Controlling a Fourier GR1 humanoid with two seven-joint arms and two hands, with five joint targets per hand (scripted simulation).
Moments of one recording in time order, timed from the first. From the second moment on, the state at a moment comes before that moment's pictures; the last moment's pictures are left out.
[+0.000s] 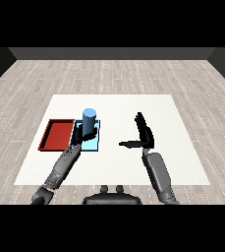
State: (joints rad) left arm -0.46 0.19 -0.29 -1.04 0.17 0.45 -0.19; right arm -0.27 -0.02 0.15 -1.57 -0.07 -0.18 -0.02
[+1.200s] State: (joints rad) left arm -0.83 0.20 -0.36 -0.17 -0.15 0.40 0.31; right arm -0.26 -0.04 0.02 -1.41 -0.16 -0.14 -0.09
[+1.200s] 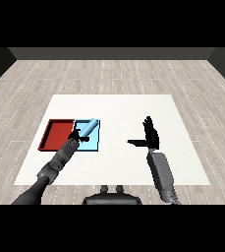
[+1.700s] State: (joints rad) left arm -0.87 0.19 -0.31 -0.09 -0.13 0.32 0.28; right arm -0.26 -0.06 -0.01 -1.39 -0.17 -0.13 -0.10
